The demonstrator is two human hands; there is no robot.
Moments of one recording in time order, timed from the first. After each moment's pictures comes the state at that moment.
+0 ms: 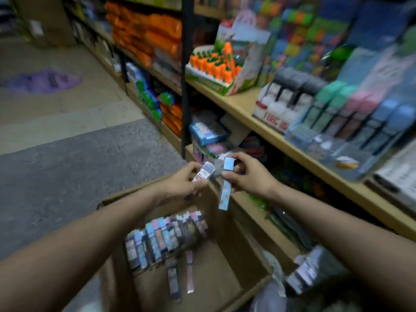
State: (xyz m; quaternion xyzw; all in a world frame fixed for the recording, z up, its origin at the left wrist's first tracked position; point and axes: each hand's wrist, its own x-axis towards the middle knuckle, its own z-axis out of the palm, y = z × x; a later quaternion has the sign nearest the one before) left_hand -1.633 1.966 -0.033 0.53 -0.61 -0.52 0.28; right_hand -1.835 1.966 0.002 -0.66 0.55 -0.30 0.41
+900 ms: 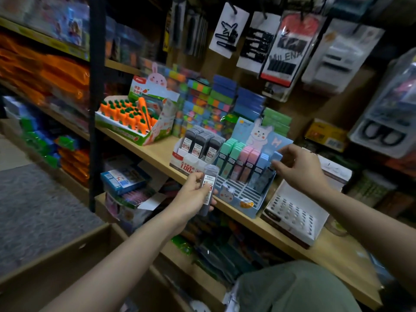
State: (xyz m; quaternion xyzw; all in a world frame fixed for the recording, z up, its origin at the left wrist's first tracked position) left_hand -1.795 1.946 0.057 0.31 -0.54 -0.66 0.42; right_hand -2.027 2.005 0.170 -0.58 0.74 -0.32 -0.10
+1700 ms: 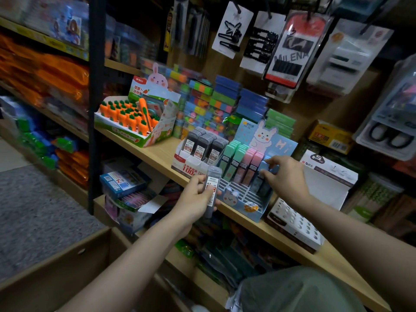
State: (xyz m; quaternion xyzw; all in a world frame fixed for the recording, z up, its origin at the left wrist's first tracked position) left_hand -1.797 1.941 0.054 0.30 -0.53 -0.66 0.44; right_hand -2.012 1.980 0.138 -0.58 0.75 -0.26 -0.17
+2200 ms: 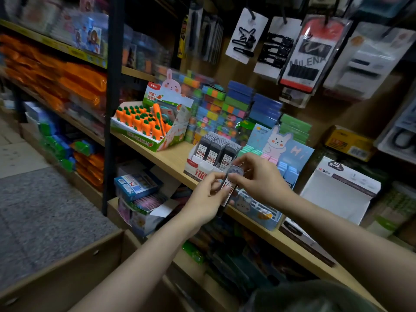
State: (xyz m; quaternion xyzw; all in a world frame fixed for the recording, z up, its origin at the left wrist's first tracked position) left_hand -1.788 1.934 0.064 0.24 -0.59 -0.63 0.44; right_hand -1.923 1.970 0.147 -0.69 0.66 -0.29 0.01
